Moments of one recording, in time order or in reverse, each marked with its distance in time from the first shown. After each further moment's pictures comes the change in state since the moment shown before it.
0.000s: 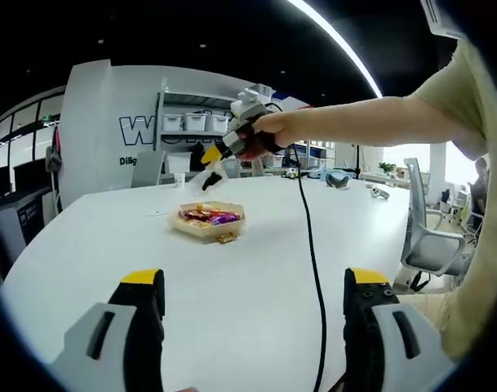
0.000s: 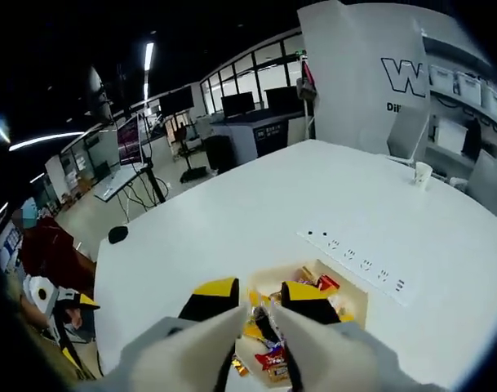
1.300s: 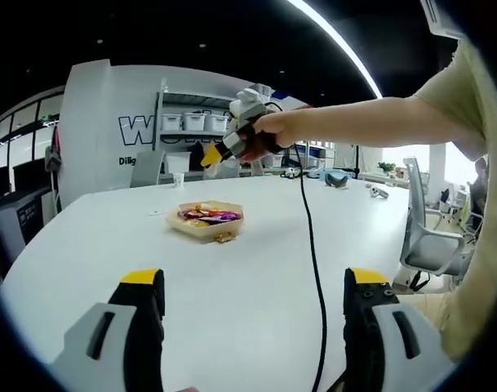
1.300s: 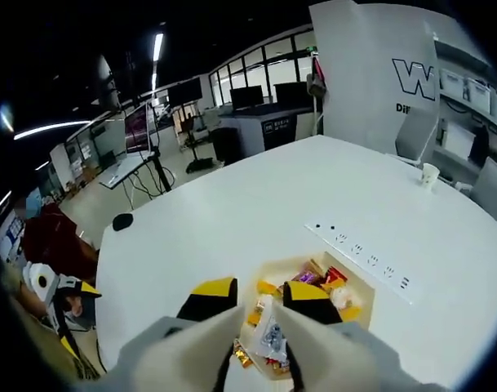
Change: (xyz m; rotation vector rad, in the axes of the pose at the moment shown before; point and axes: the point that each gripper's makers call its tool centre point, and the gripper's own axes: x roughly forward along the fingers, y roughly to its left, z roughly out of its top) left arm 0.001 -0.004 0.000 0.003 0.002 -0.006; right arm -0.004 0.012 -0.024 -0.032 0.043 0.034
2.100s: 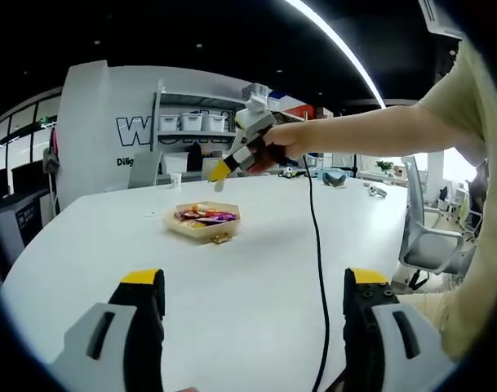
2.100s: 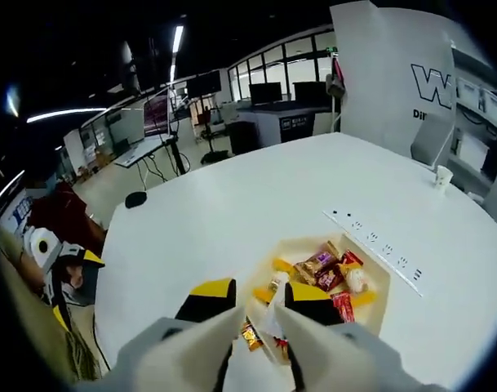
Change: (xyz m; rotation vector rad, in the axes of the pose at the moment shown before) left arm 0.003 -0.004 0.000 0.009 0.003 -0.008; right arm -0.001 0.021 -0.040 -0.090 0.019 0.073
